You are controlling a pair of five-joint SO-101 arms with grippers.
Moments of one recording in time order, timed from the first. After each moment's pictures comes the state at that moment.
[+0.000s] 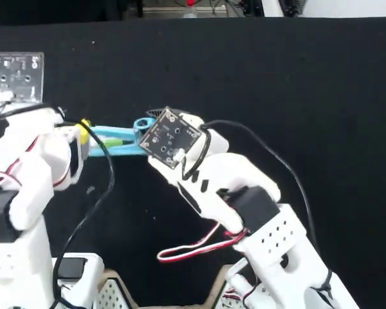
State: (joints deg) left arm -6.0 -48.0 1.3 92.8 -4.4; right arm -36.4 -50.5 39.5 40.0 24.5
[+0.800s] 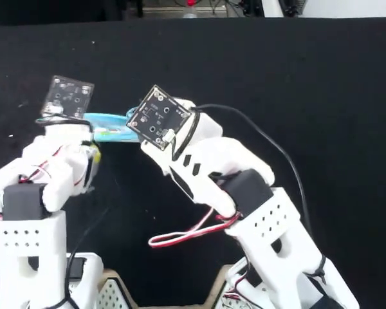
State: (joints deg) left arm -7.6 -55.7 33.0 76.7 -16.1; right arm -36.2 -42.0 29.3 43.8 24.5
